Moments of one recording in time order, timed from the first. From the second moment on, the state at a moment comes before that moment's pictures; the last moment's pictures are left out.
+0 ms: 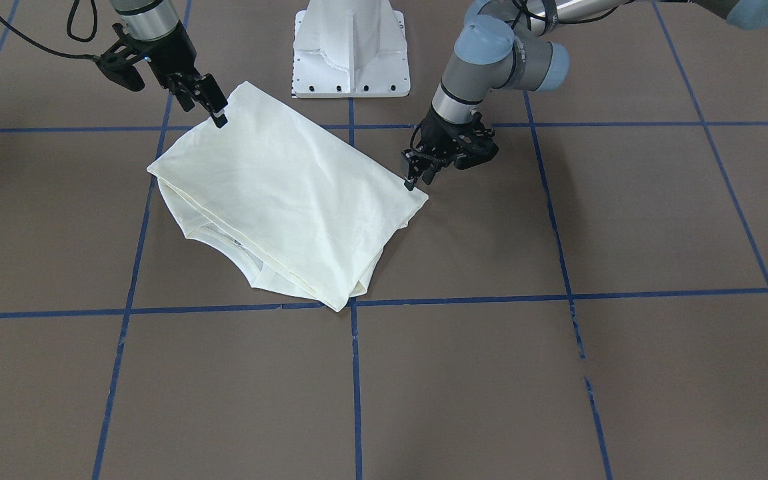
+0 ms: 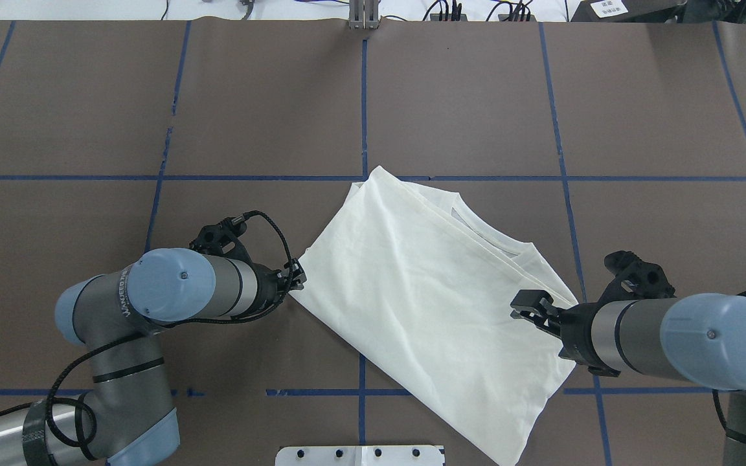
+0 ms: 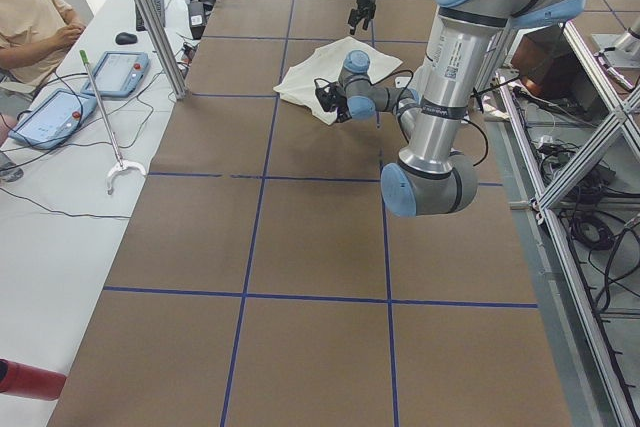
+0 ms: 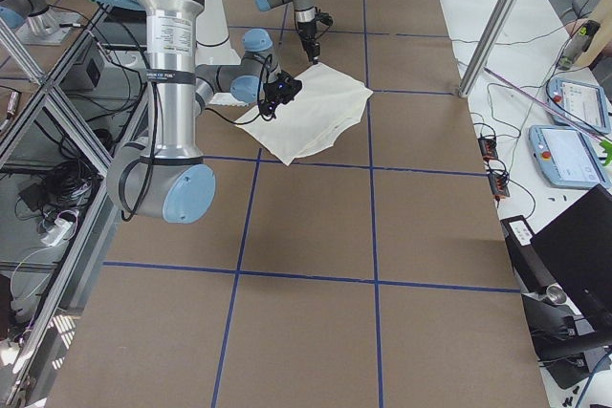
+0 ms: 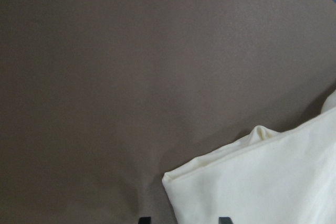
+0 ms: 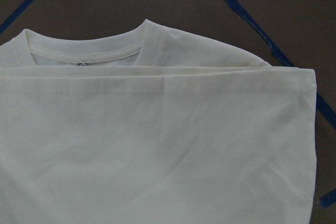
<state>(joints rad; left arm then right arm) -0.38 -1.98 -1.76 -2.04 -1.68 -1.88 0.32 -1.60 2.25 -1.29 1.64 2.04</state>
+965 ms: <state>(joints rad) -0.39 -1.99 -1.73 -2.03 -1.66 -1.84 0.31 -1.60 2.23 -1.29 1.61 2.04</state>
